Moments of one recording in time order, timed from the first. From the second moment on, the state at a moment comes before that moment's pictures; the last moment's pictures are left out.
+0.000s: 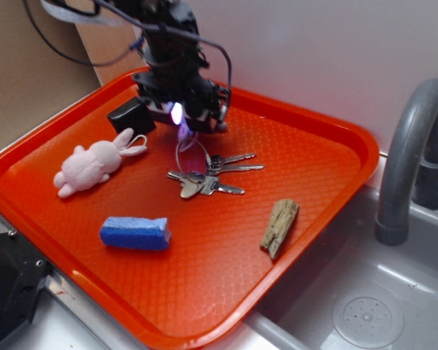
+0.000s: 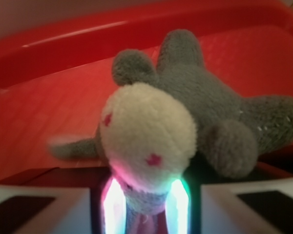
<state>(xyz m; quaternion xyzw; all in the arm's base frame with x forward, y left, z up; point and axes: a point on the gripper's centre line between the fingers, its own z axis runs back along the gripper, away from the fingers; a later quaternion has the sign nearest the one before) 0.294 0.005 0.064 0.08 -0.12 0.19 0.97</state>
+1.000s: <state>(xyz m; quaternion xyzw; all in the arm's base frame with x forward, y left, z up) 0.212 -0.022 0.249 0.06 -0.08 -0.01 0.99</state>
